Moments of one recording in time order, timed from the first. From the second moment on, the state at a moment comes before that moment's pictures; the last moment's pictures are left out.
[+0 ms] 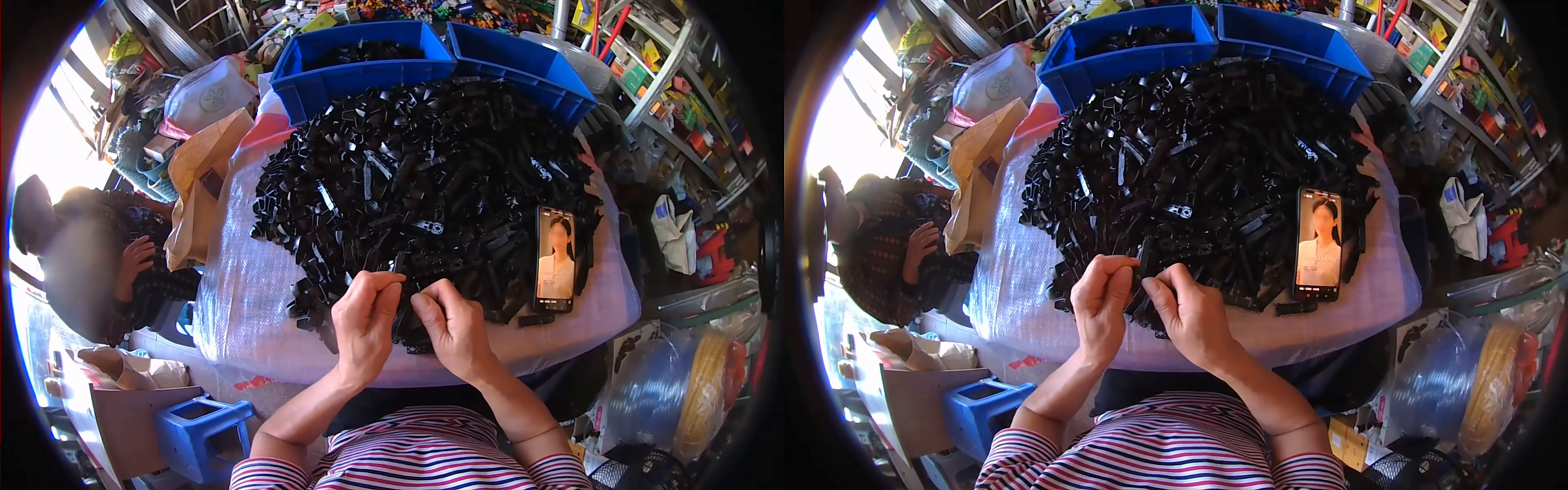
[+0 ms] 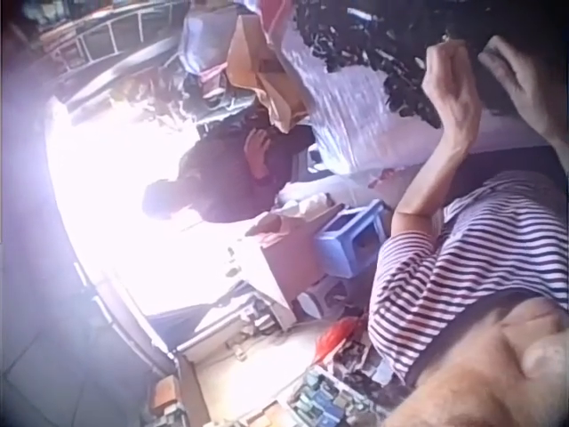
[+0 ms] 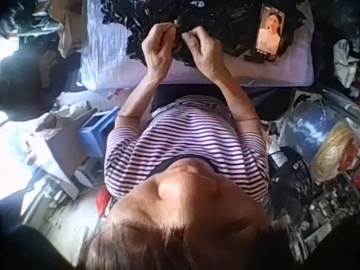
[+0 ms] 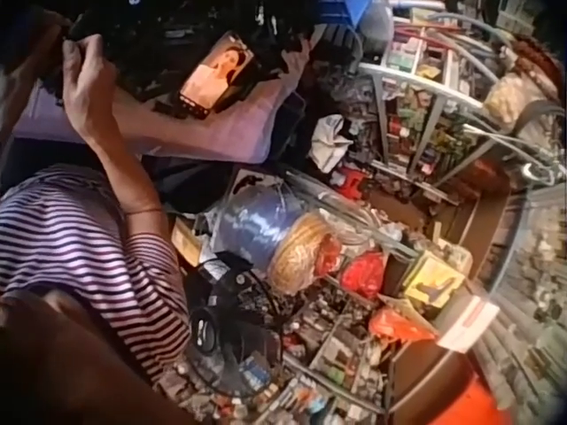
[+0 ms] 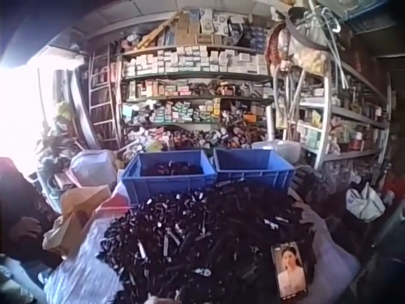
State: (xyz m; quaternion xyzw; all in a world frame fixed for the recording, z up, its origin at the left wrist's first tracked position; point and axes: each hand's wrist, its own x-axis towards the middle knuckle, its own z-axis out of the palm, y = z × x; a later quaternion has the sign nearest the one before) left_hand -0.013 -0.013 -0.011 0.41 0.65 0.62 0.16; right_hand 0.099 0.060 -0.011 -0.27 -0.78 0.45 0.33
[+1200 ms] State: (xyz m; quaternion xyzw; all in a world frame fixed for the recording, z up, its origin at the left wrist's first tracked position) left_hand -0.017 -0.020 -0.010 0.30 0.52 0.73 0.32; right_hand 0.107 0.055 0.014 -0.22 -0.82 0.42 0.33
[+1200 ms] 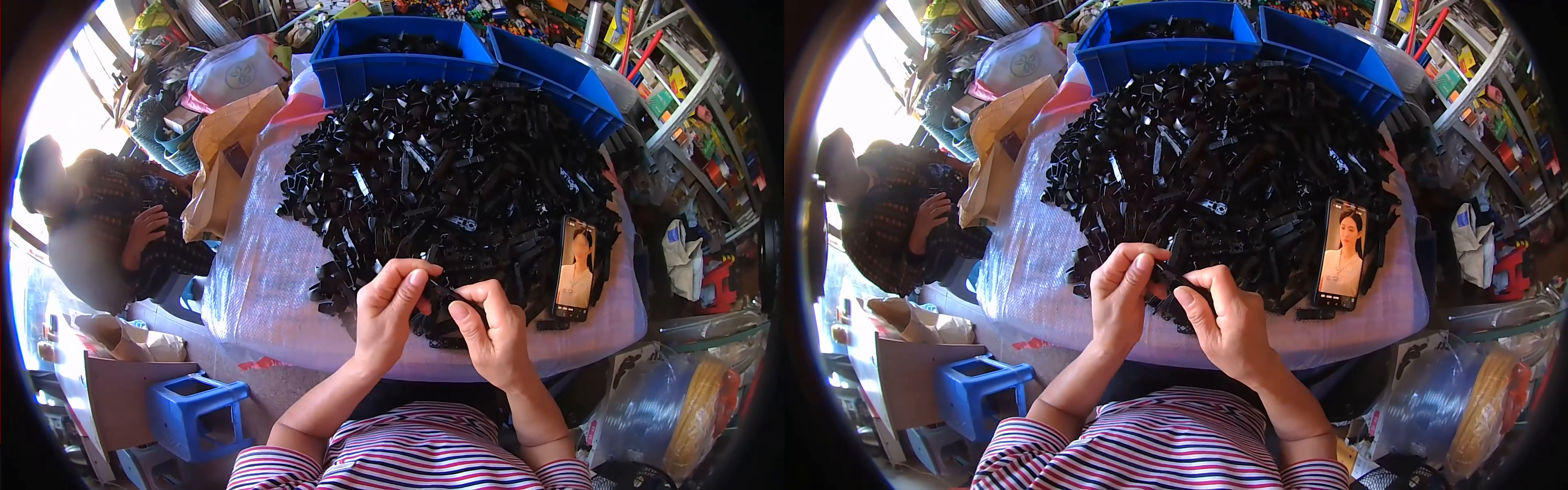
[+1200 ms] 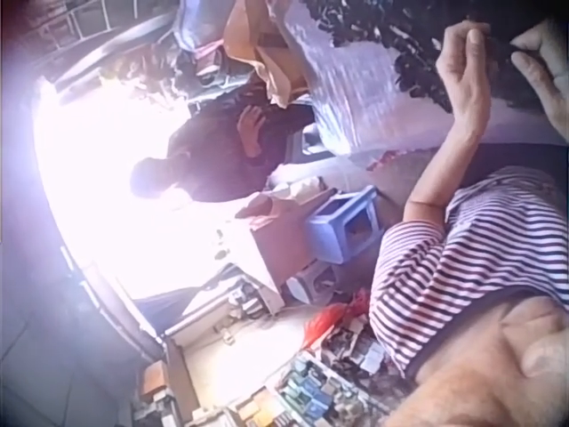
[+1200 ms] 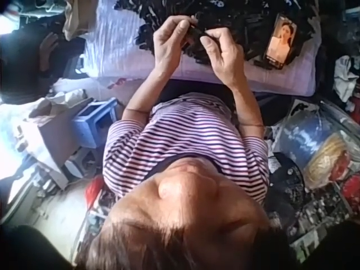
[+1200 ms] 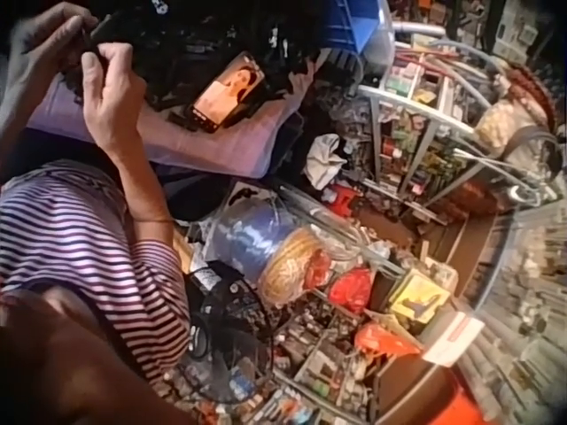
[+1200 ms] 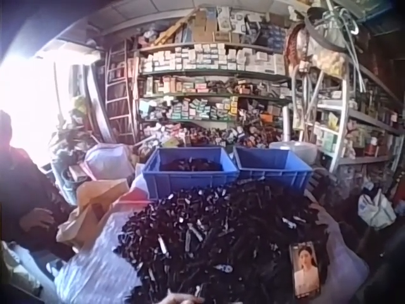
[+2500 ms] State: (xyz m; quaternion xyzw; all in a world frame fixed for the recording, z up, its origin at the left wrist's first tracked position) left_hand -0.117 -0.050 -0.016 0.36 0.79 0.48 0.15; right_hand 0.093 0.149 0.018 -0.25 -0.92 0.20 0.25
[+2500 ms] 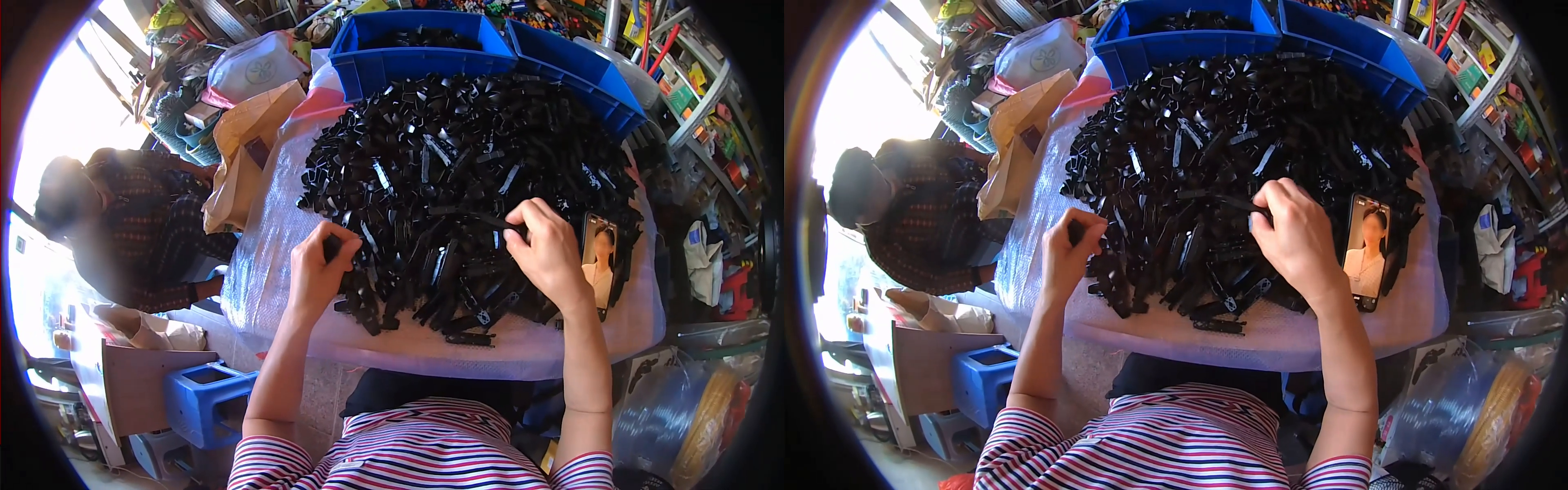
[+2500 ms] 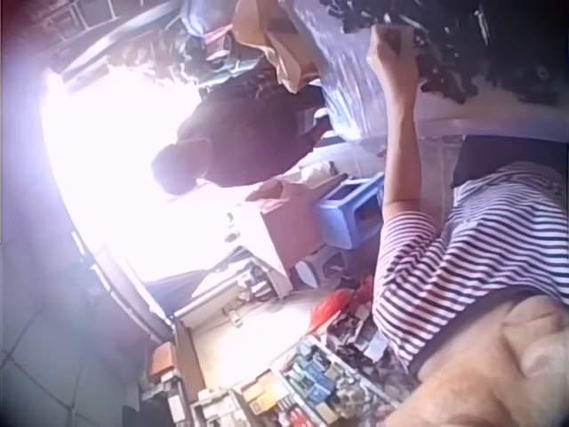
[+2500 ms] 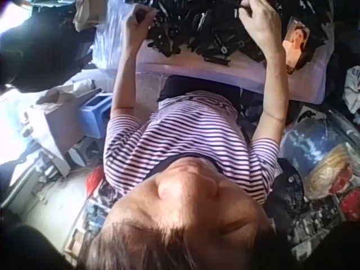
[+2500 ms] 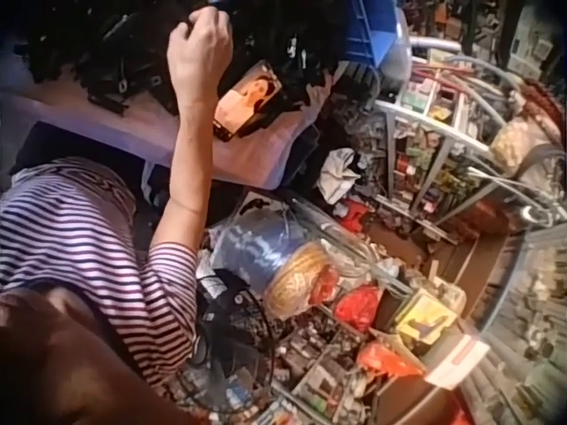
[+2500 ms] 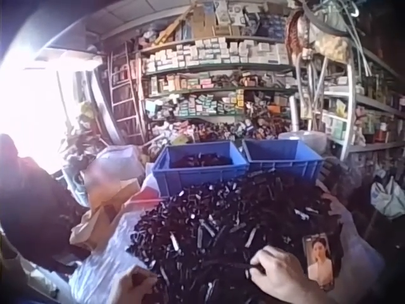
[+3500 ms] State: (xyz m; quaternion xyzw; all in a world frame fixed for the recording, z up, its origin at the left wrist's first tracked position) left_hand -0.076 -0.043 -0.004 0.42 0.64 0.56 0.32; right_hand 0.113 0.050 -0.006 -0.16 -0.72 0.58 0.35
